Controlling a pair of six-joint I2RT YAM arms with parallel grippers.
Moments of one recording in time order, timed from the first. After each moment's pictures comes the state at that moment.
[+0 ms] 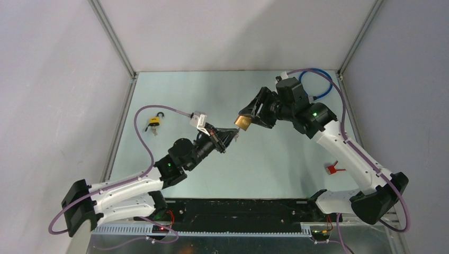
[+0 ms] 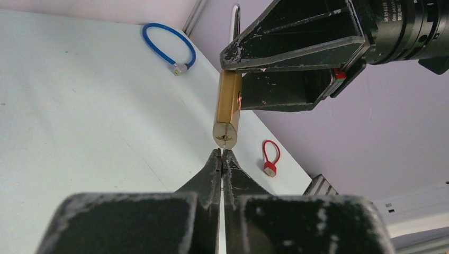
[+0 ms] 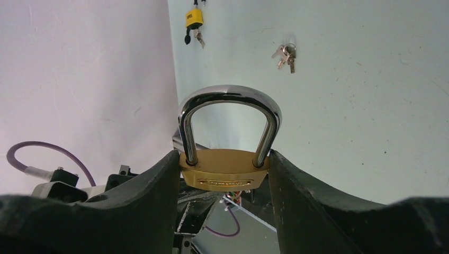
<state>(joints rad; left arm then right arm) -1.00 0.97 0.56 0.50 -0.22 -0.56 0.63 1.29 1.40 -0.70 -0.19 1.01</state>
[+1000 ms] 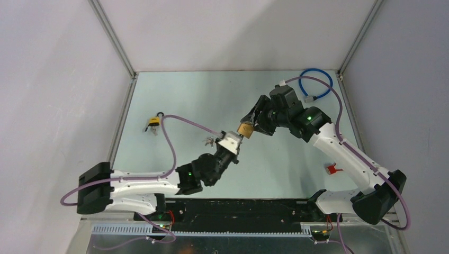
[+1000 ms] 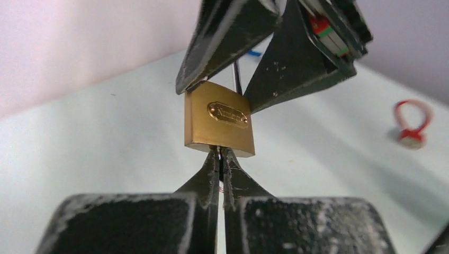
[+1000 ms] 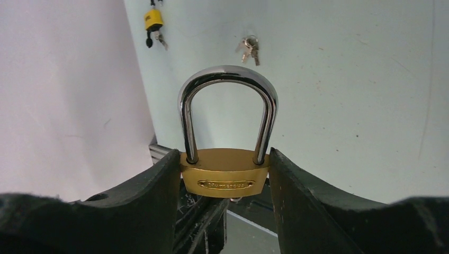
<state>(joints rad) -1.28 1.15 0.61 0.61 -0.66 0.00 0.68 1.28 1.34 -0.73 -0.09 1.06</state>
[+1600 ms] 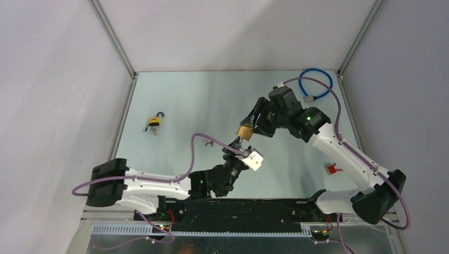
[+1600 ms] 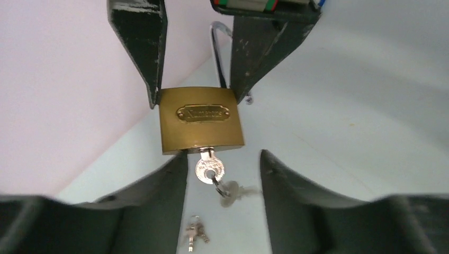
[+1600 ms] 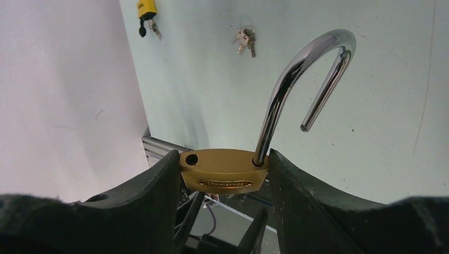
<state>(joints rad) -1.45 1.33 0.70 0.64 -0.93 0.50 0.68 1.28 1.34 -0.78 -0.10 1.03</state>
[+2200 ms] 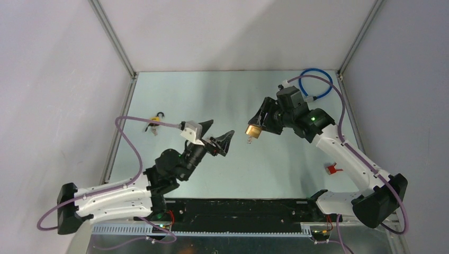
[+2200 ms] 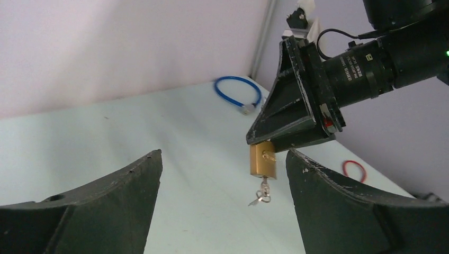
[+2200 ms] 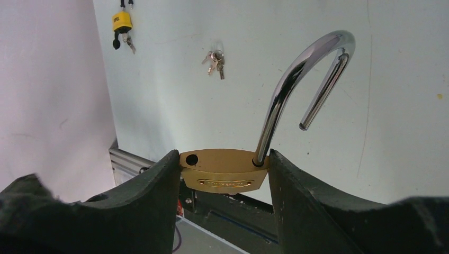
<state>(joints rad) -1.21 0.82 0.58 0.49 -0.61 -0.02 0.59 1.25 1.27 -0.72 -0.10 0.84</state>
